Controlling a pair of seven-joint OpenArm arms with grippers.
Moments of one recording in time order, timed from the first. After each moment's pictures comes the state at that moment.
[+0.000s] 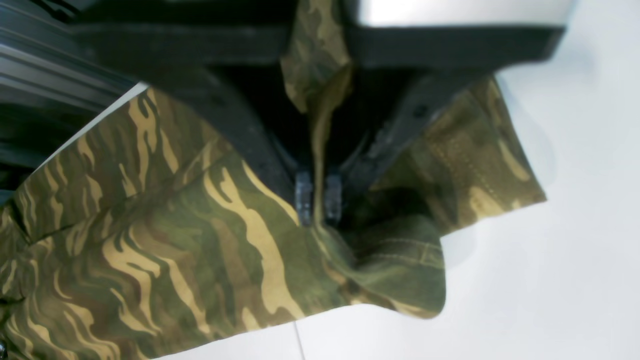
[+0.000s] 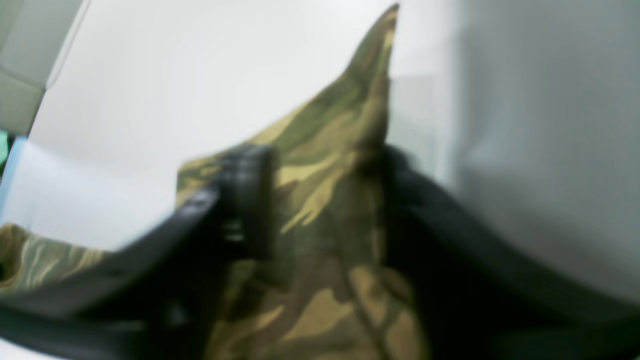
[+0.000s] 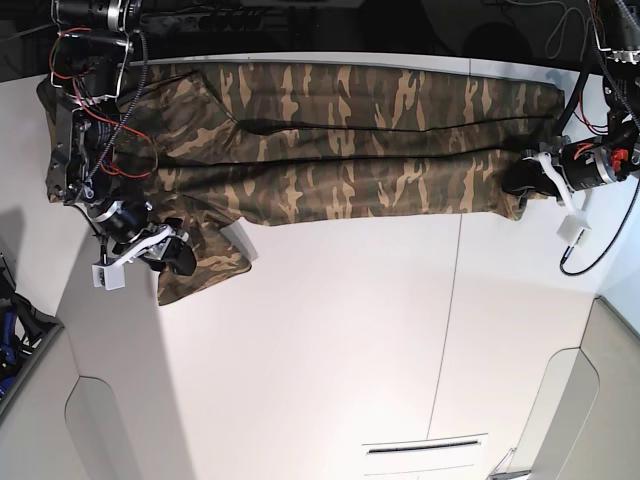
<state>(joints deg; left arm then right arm) 8.2 -33.1 -17.3 79.7 -58.7 -36.0 63.3 8.9 8.5 13.9 61.2 29.7 32.5 -33.2</state>
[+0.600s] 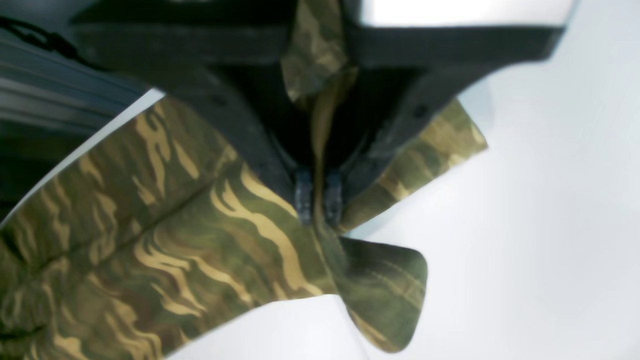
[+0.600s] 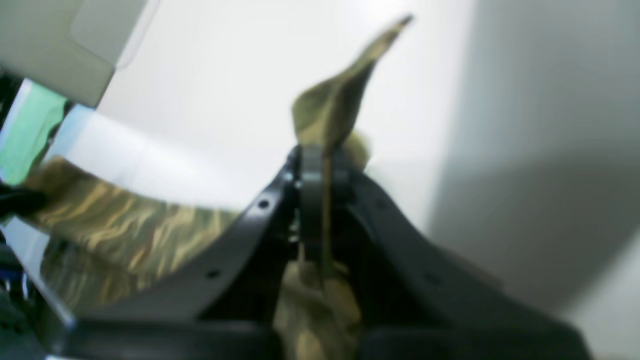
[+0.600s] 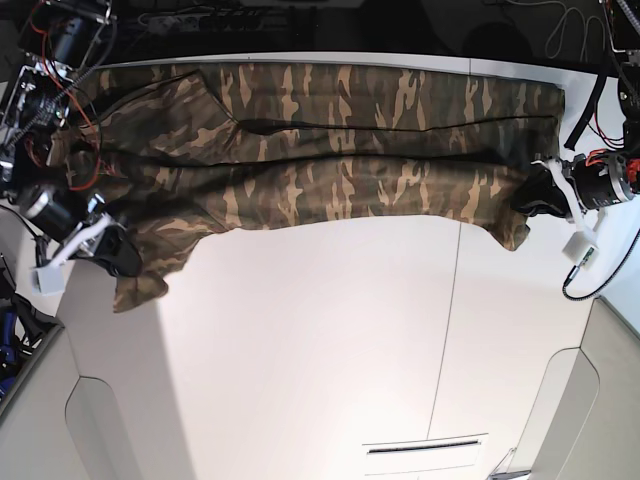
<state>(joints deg) 10.5 -36.3 -19.2 93.0 -59.8 -36.0 66.5 0.0 11.6 27.2 94.8 49.8 32.1 -64.4</state>
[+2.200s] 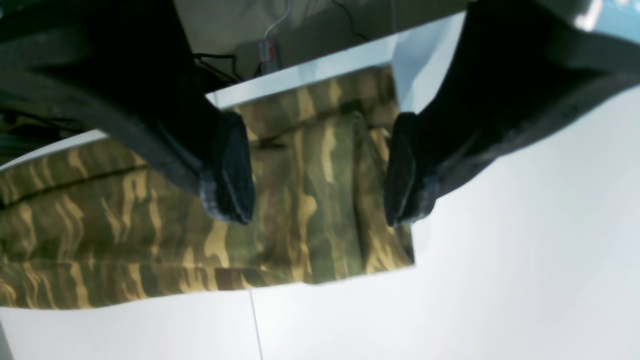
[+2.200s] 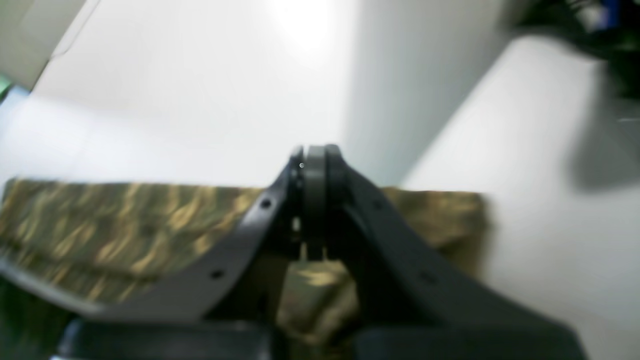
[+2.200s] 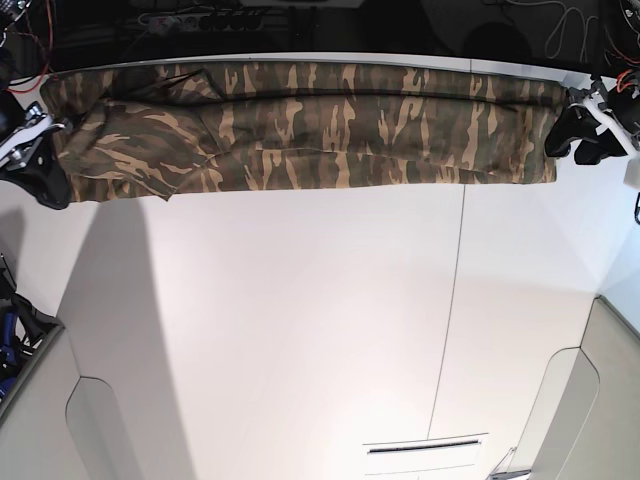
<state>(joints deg) 27.8 -25.2 -44.1 100.8 -59.4 -36.1 63.2 -20.5 11.4 42.4 119.3 56.6 32.8 -67.1</state>
